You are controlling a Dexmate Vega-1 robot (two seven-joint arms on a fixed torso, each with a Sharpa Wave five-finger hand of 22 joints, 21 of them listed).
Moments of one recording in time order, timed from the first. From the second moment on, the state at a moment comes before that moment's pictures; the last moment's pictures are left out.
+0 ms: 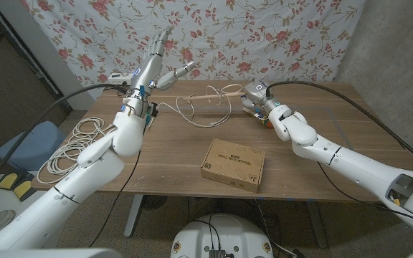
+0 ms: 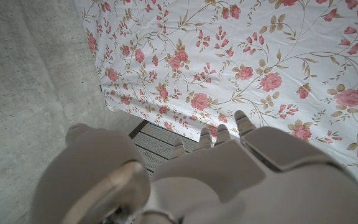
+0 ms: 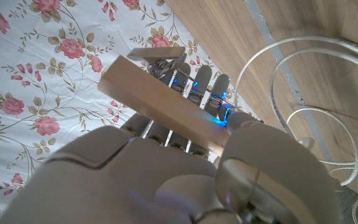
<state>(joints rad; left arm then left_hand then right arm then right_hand) 1.10 0.74 0.24 -2.11 0.45 0.03 0.50 0.56 0.01 -0.33 0.14 0.46 -0.17 -0.09 0.19 0.18 -0.17 0.16 0.24 0.19 -0.17 0.21 0.20 0.18 -0.17 0.21 0.28 0.20 -0.54 -0.70 -0.89 -1.62 -1.08 -0.35 -0.11 0.55 0.10 0.60 0.10 0.33 0.61 -0.14 0.78 0.18 0.62 -0.11 0.95 0.25 0.62 -0.06 0.55 0.53 0.32 -0.04 1.11 0.17</state>
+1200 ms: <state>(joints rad) 1.10 0.75 0.23 -2.11 0.43 0.02 0.50 0.56 0.01 -0.33 0.14 0.46 -0.17 -0.09 0.19 0.18 -0.17 0.17 0.23 0.19 -0.17 0.21 0.19 0.18 -0.17 0.21 0.27 0.20 -0.52 -0.68 -0.87 -1.62 -1.06 -0.37 0.00 0.36 -0.09 0.31 0.11 0.33 0.29 -0.14 0.37 0.19 0.22 -0.05 0.46 0.20 0.27 -0.04 0.34 0.40 0.20 0.03 0.88 0.17</state>
